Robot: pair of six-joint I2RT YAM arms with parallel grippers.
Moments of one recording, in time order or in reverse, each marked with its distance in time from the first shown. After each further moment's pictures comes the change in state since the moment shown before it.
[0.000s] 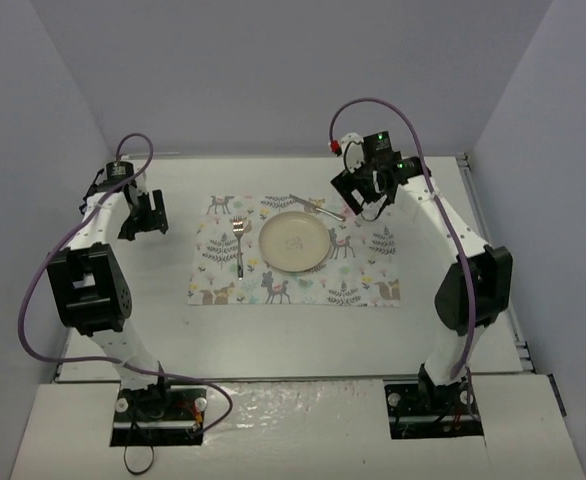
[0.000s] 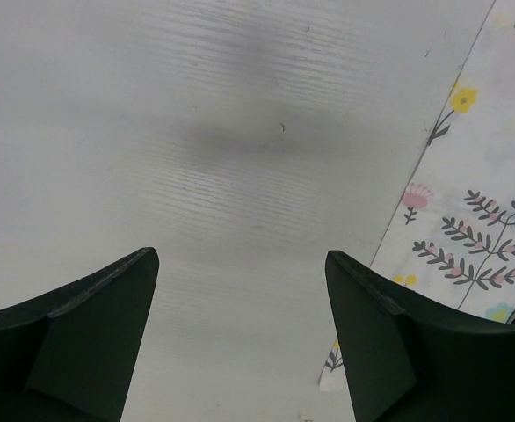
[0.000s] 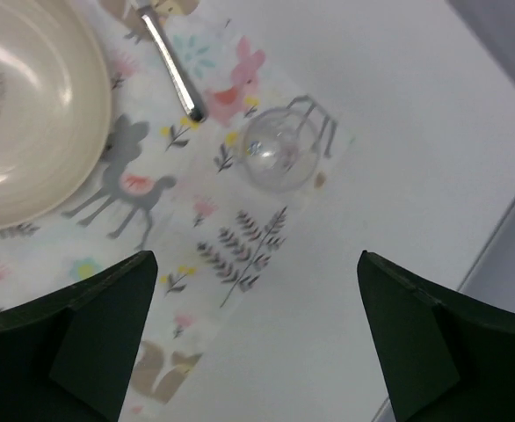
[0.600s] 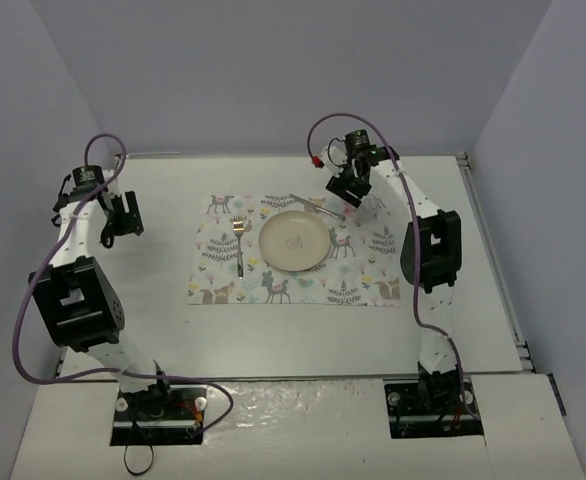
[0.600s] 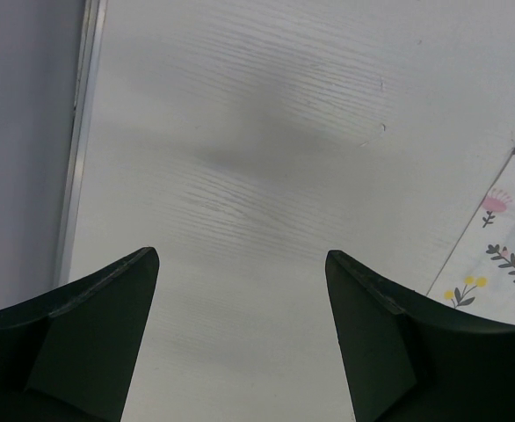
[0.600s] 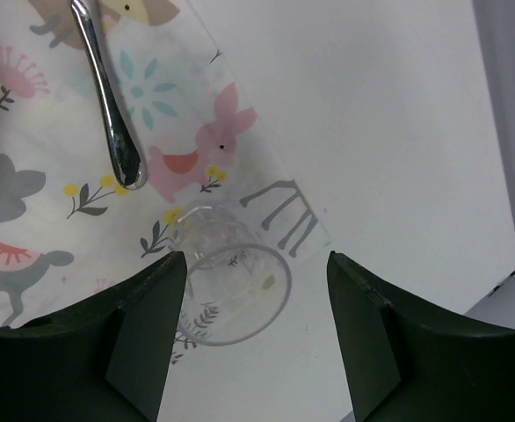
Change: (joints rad) left arm 0.124 -0.103 -0.058 0.023 -0.011 0.072; right arm -0.033 0.446 0.356 -0.092 -0.040 -0.323
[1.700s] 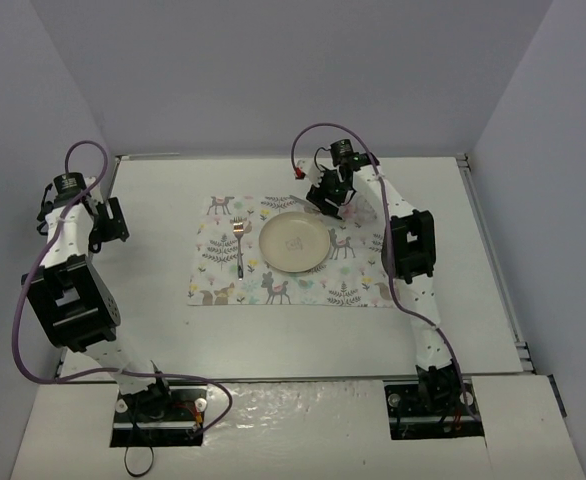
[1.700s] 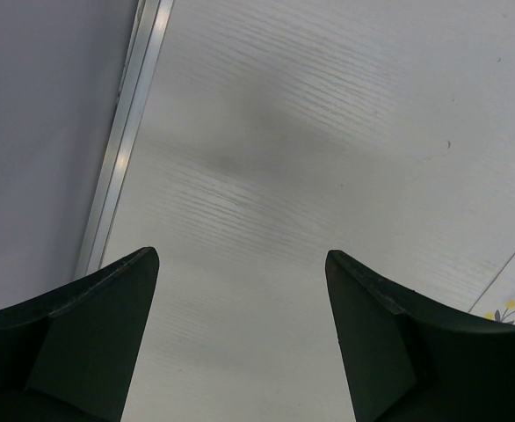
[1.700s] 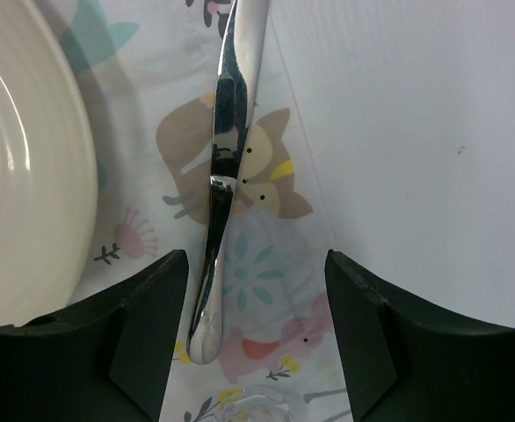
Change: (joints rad) left arm 0.110 0.028 0.000 0.014 0.004 0.017; right arm 0.018 0.292 0.295 -0.047 -0.370 -0.121
